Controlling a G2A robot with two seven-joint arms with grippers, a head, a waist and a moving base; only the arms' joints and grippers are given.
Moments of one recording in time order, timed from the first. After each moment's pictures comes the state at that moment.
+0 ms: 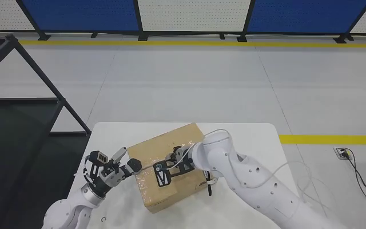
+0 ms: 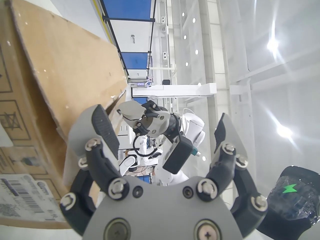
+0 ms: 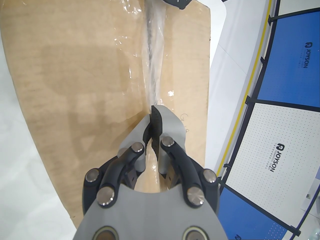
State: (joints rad) left arm 1.21 -1.12 -1.54 -1.57 -0.60 -0.14 -0.75; right arm -0.30 -1.35 0.62 -1.36 -1.54 -0.97 0.51
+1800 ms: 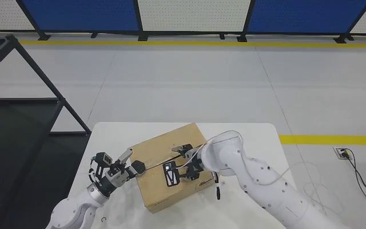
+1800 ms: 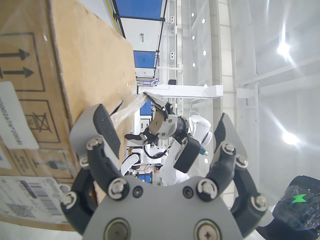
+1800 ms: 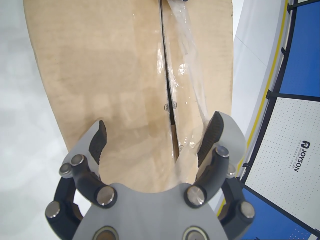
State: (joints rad) left arm 1.18 -1.12 -1.49 -1.52 -0.57 -0.13 -0.73; right arm -0.33 -1.29 0.66 -1.40 -1.36 -1.01 0.66
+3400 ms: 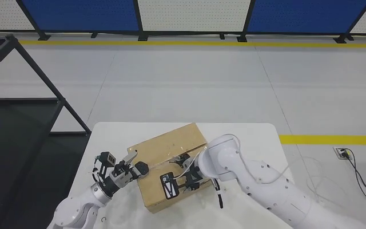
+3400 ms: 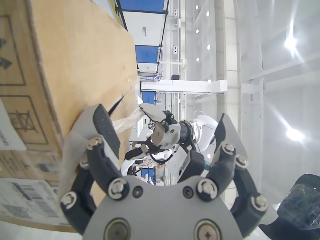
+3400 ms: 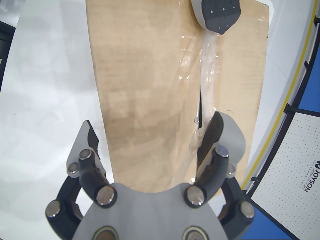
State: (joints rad) left arm 1.17 -1.12 -1.46 -1.52 -0.55 -0.12 -0.74; right arm -0.25 -1.25 0.52 -1.45 -1.13 -1.01 0.76
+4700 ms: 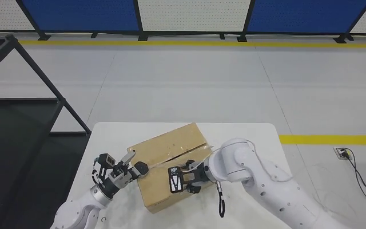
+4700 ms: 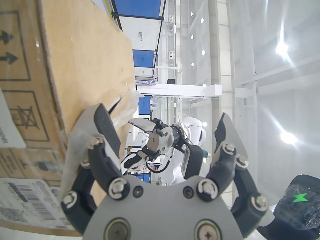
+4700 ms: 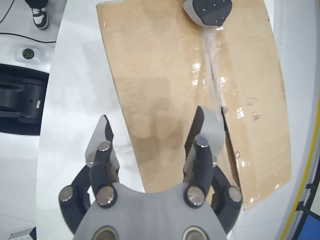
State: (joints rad) left arm 1.19 -1.12 -1.47 -1.54 -0.58 -0.15 -0.71; right arm -0.36 -1.20 0.62 -1.47 -0.88 -0.91 0.85
